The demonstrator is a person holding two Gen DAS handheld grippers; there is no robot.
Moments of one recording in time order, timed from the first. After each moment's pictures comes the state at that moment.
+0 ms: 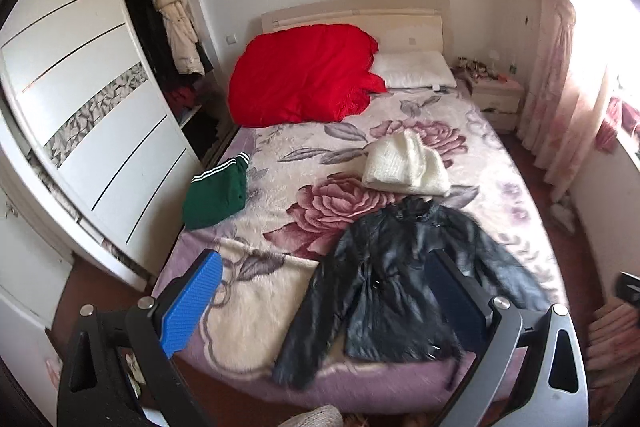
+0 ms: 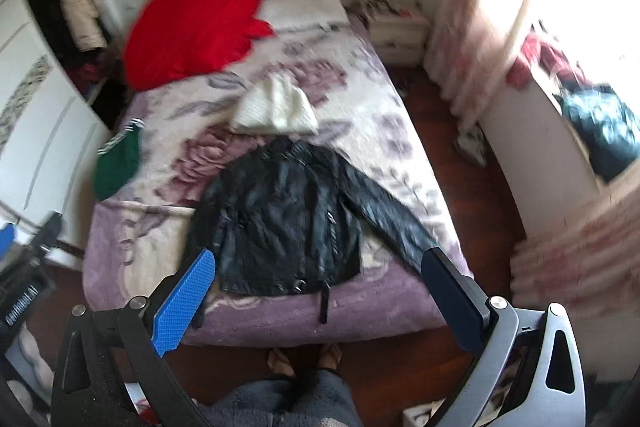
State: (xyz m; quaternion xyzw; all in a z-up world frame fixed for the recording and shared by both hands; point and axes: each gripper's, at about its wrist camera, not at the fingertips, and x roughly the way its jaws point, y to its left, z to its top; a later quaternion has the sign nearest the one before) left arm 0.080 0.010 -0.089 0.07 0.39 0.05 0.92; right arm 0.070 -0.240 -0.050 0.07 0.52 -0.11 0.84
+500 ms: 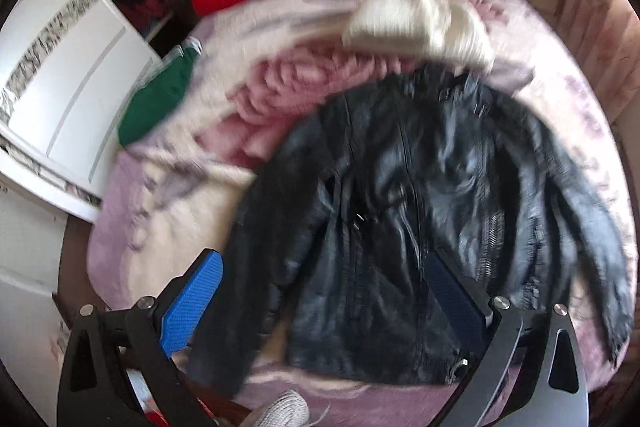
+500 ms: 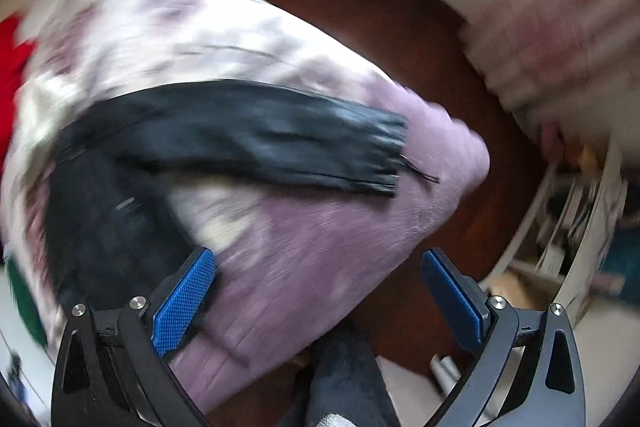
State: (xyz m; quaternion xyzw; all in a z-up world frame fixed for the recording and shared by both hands) left arm 0.211 -0.053 -0.419 0.08 0.55 0.09 0.83; right arm 0.056 -0.561 -0.485 0.34 0.61 -0.36 0.62
